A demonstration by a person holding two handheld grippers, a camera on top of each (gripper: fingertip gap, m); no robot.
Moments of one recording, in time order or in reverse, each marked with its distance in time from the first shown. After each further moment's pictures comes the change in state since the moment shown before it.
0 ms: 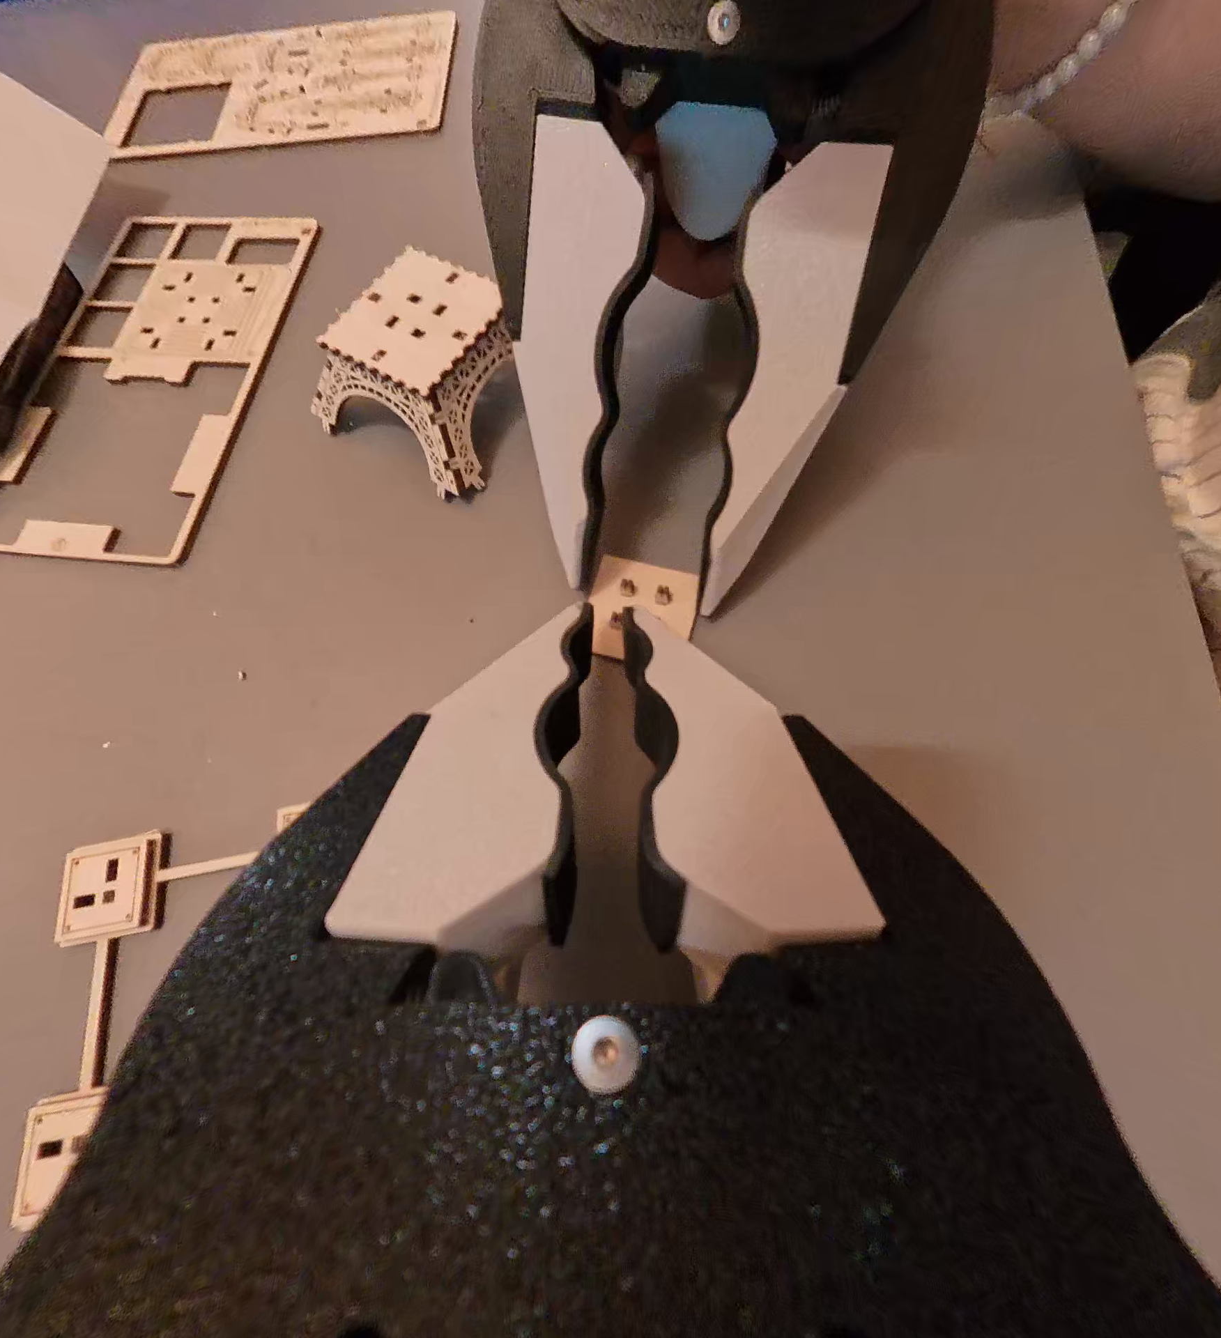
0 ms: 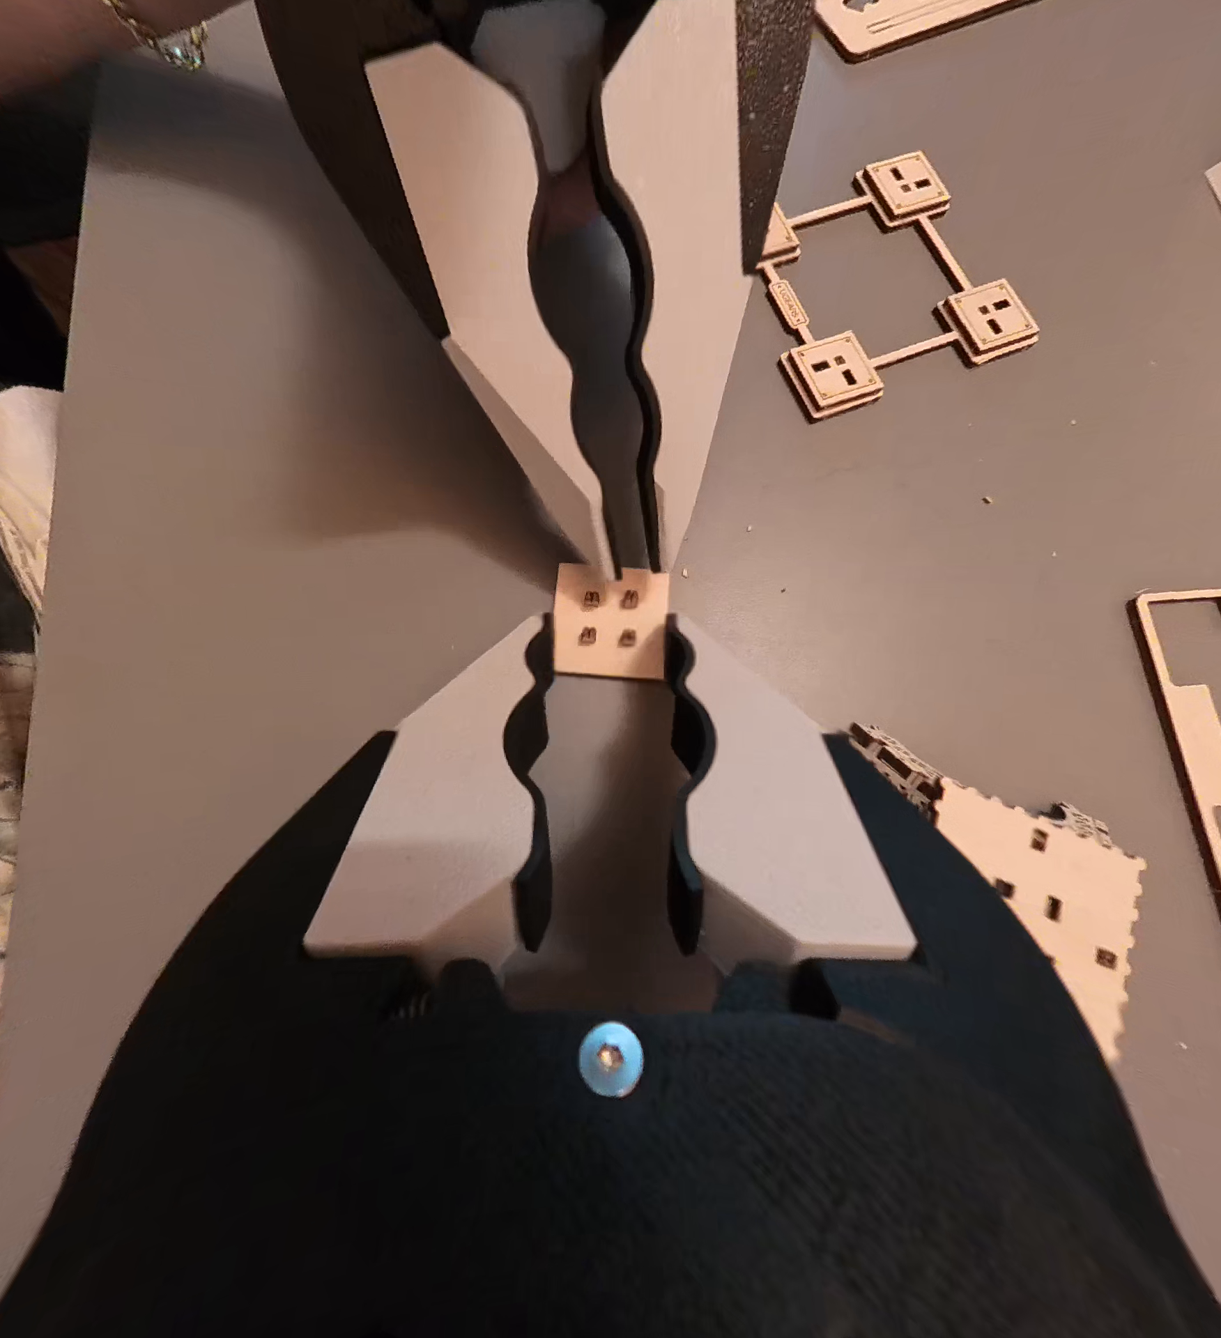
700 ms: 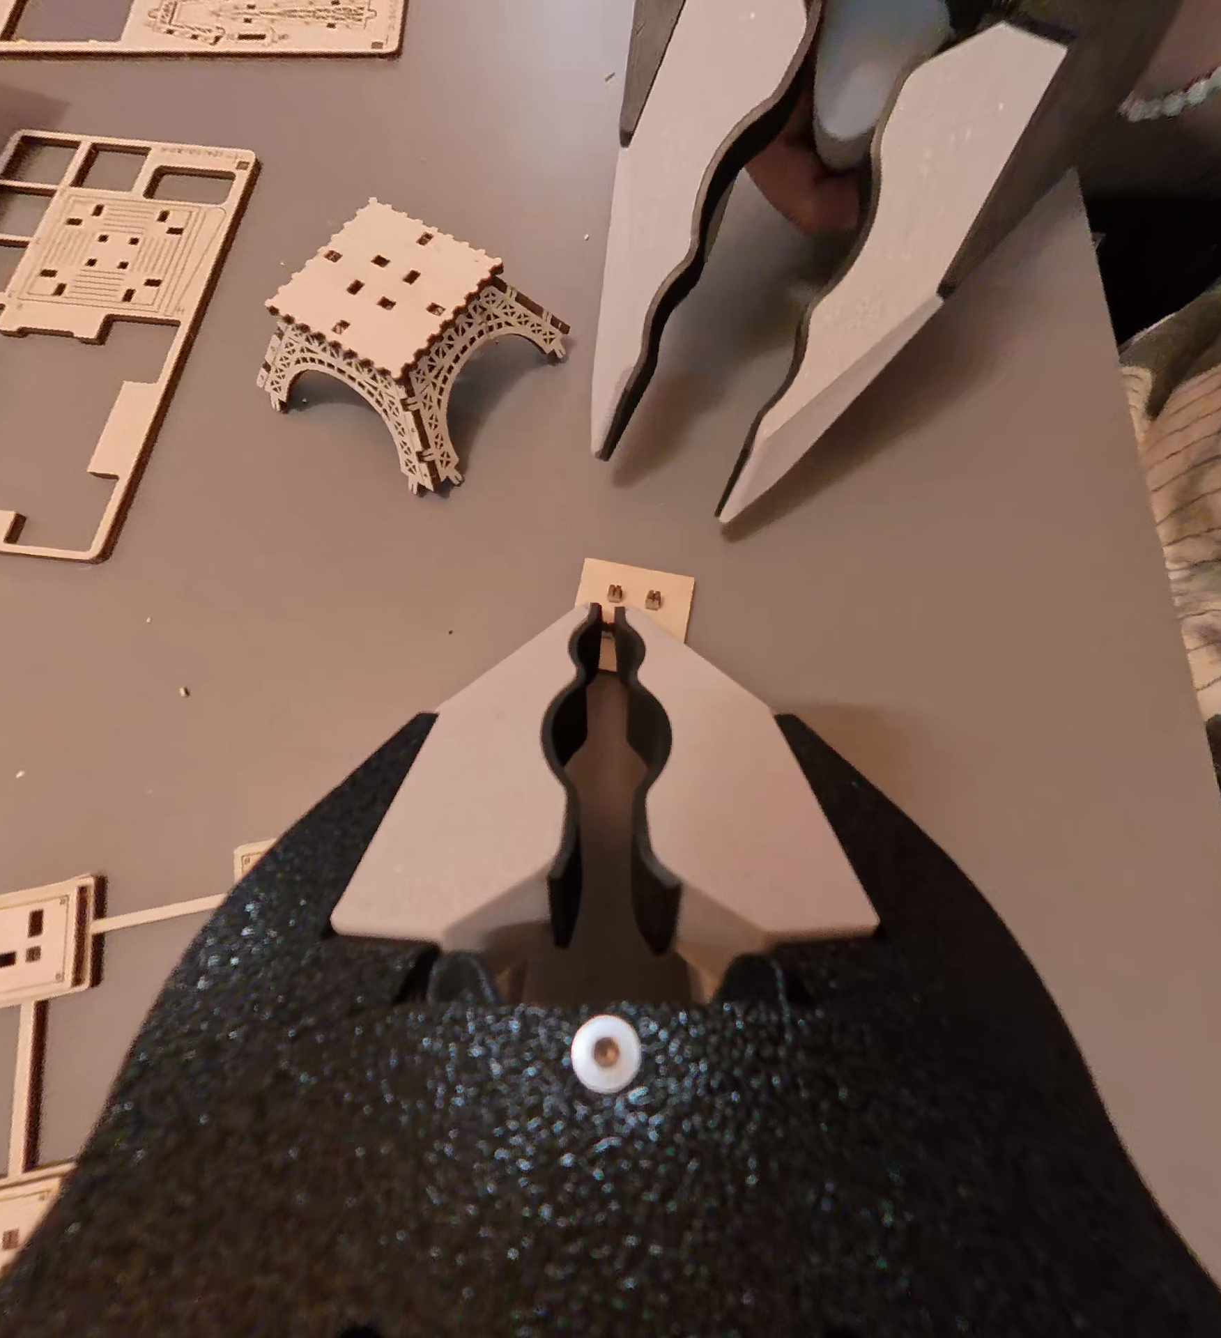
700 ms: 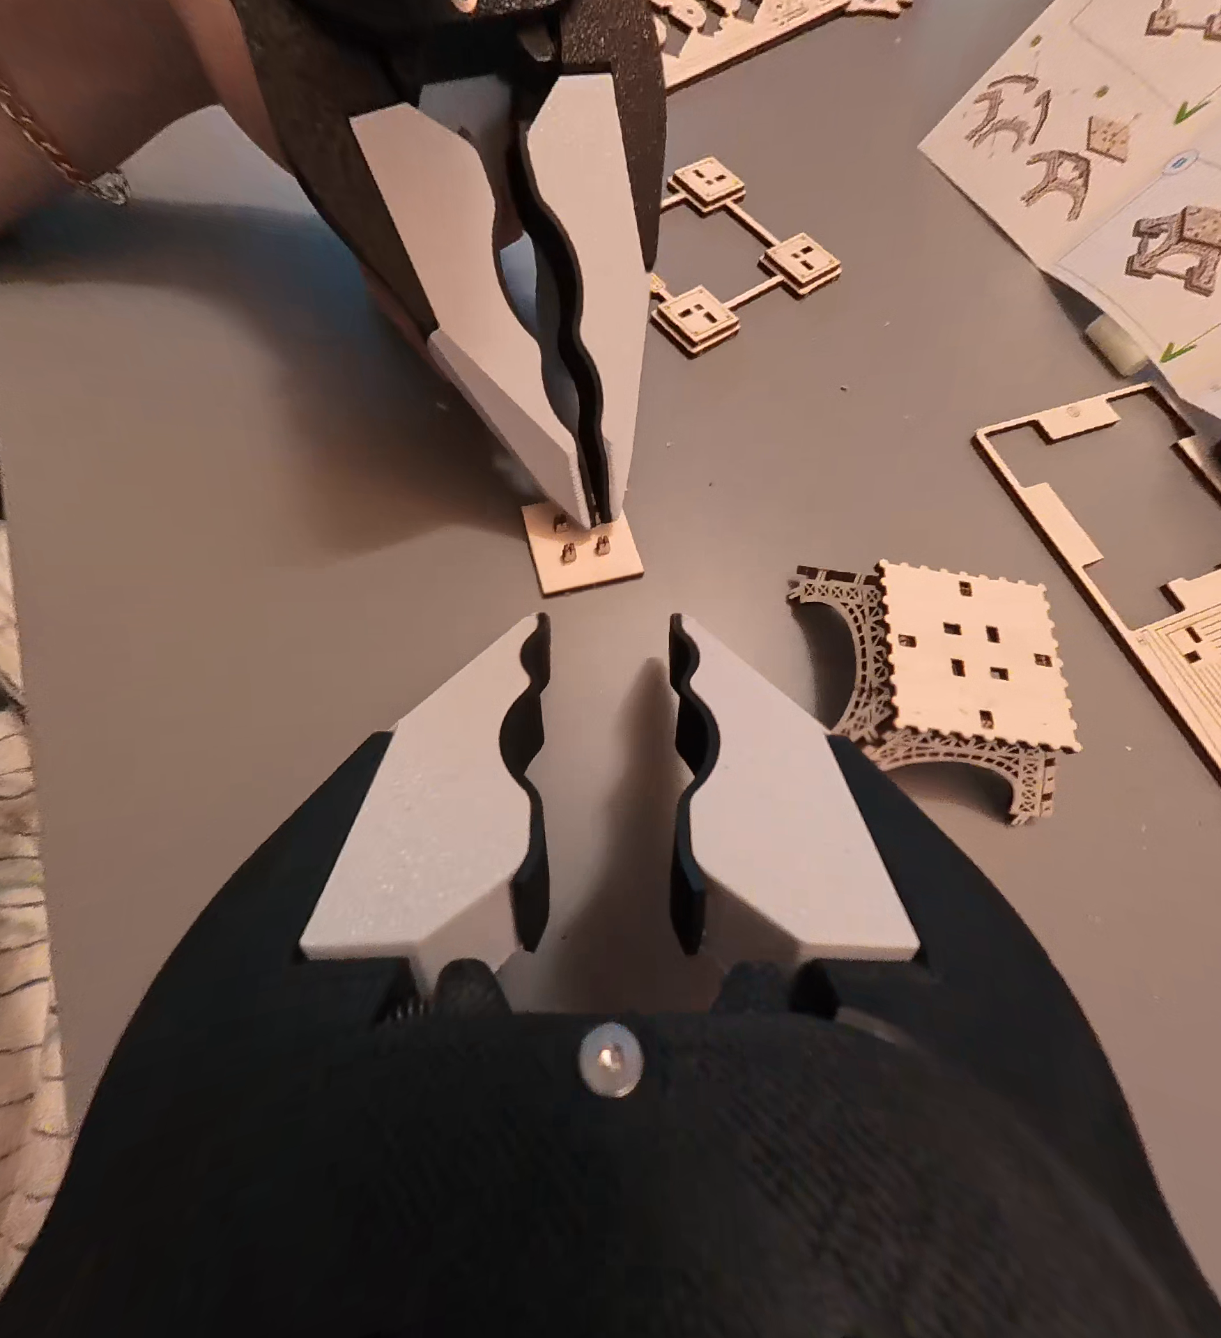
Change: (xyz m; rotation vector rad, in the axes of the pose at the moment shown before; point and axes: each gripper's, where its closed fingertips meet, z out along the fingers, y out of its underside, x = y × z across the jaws) left arm 0.002 0.002 0.012 -0.056 0.069 -0.053; right arm 0.001 0.017 -0.033 0.112 0.243 0.152
